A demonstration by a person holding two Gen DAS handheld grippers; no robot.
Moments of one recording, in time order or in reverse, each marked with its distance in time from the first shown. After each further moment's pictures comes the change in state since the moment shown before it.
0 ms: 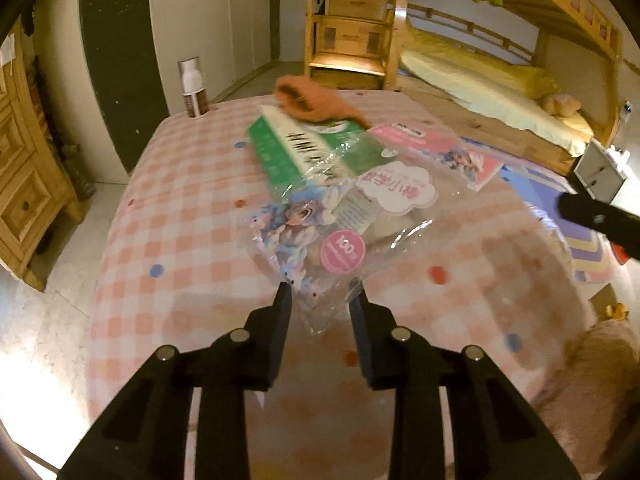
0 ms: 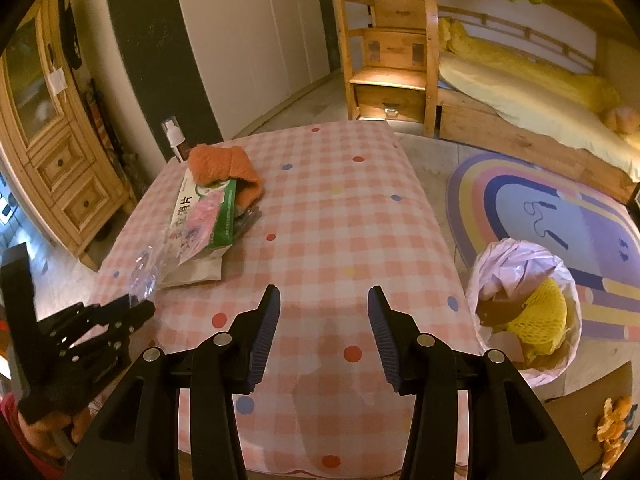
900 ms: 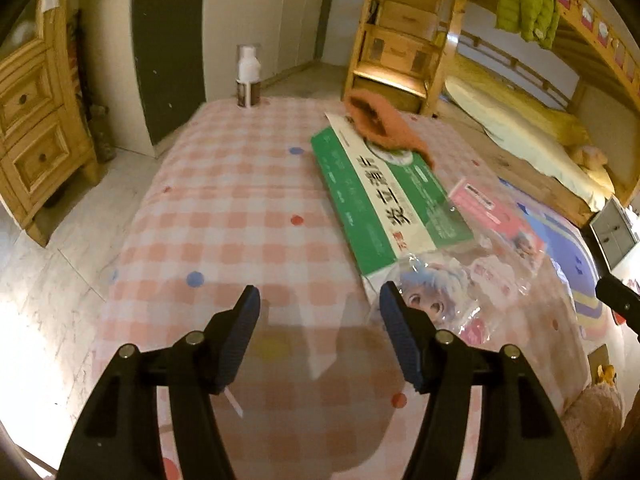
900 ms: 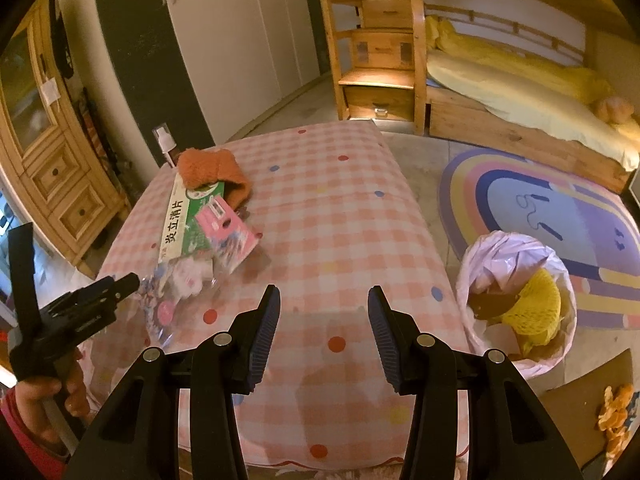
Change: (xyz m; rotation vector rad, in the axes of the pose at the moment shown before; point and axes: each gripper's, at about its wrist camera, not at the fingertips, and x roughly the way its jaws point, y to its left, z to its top) left arm 0.014 0.038 0.013 -0.168 -0.006 0.027; right arm -0.007 -0.009 -0.005 0.032 -0.003 -0.013
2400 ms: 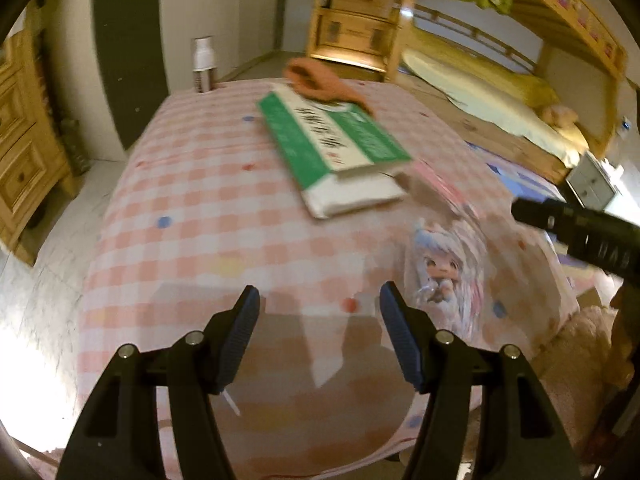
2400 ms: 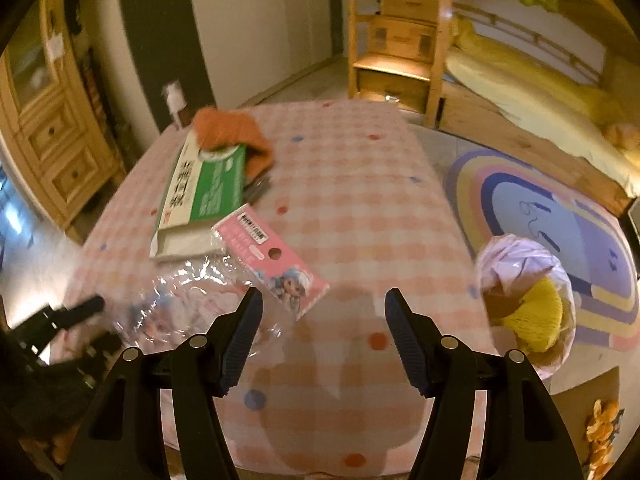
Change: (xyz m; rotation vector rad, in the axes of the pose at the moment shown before) left arm -0.024 -0.025 -0.042 0.127 0.038 -0.066; right arm 0.020 0.027 -0.001 -0.061 0.071 -0.035
